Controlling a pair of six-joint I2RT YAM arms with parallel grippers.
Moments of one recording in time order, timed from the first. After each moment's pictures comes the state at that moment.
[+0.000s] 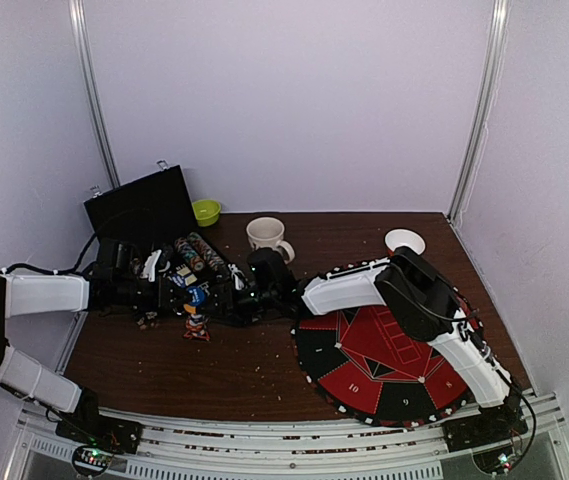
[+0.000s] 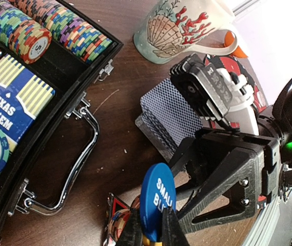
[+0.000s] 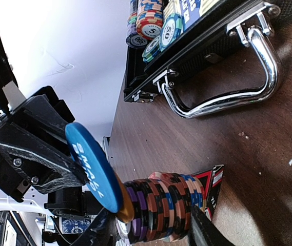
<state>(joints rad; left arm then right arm) -0.23 1.36 0.60 -0.03 0.60 -0.27 0.95 2.51 1.81 0.31 -0.64 1.04</state>
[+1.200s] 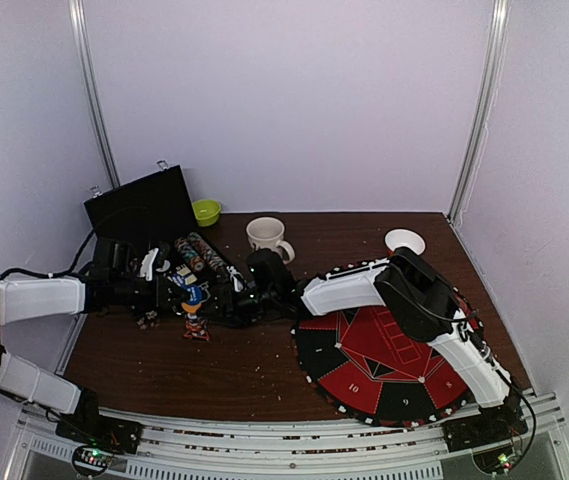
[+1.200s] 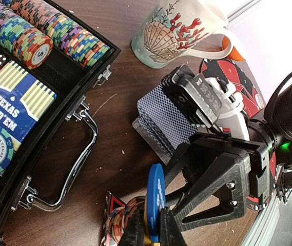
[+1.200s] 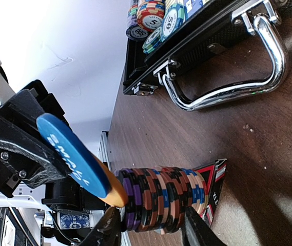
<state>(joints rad) -0.23 1.31 0.59 -0.02 0.59 -0.28 0.95 2.51 1.81 0.30 -0.66 1.02</state>
